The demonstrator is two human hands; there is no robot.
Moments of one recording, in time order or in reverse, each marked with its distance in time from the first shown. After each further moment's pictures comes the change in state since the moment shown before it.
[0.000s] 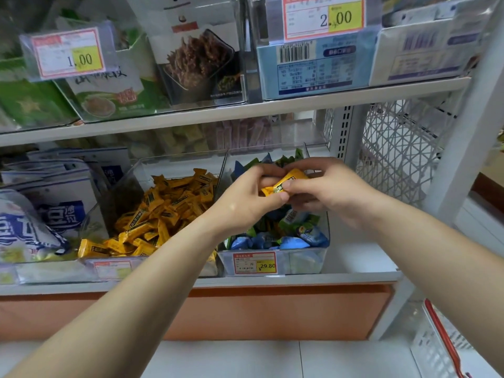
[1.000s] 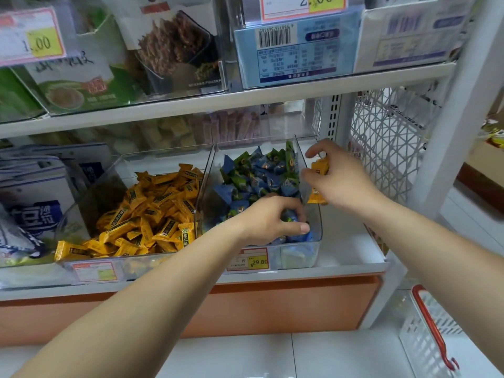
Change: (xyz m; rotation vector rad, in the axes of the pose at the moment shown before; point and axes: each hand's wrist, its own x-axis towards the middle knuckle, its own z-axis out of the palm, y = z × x) left_hand 0.023 -0.025 0.049 0.510 -0.364 0.056; right_hand 0.017 0.034 -0.035 -0.645 0.360 -0.274
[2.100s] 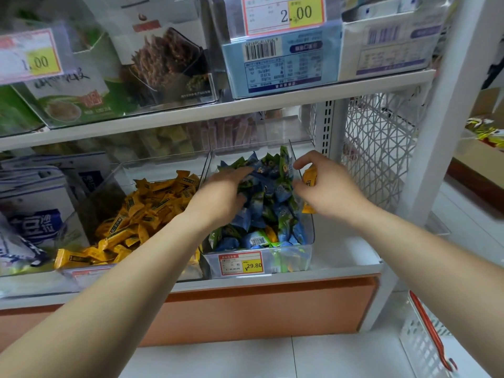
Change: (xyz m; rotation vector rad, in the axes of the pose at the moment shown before) left_hand -0.020 -0.025 -0.049 0.470 0.386 -0.195; right_hand -0.003 0.009 0.005 -0.002 -0.052 -0.059
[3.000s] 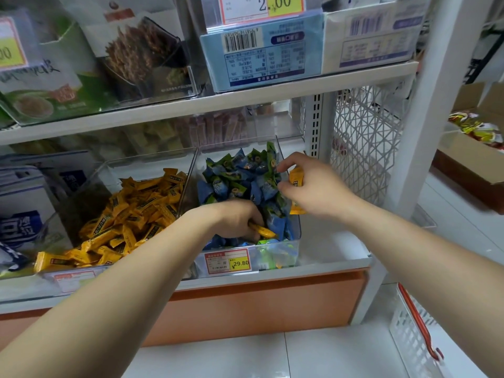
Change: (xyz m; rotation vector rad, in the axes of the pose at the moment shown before) left_hand 0.021 0.020 0.033 0.041 -0.710 0.180; right_hand -0.003 0.002 -0.003 -0.003 -0.104 -0.005
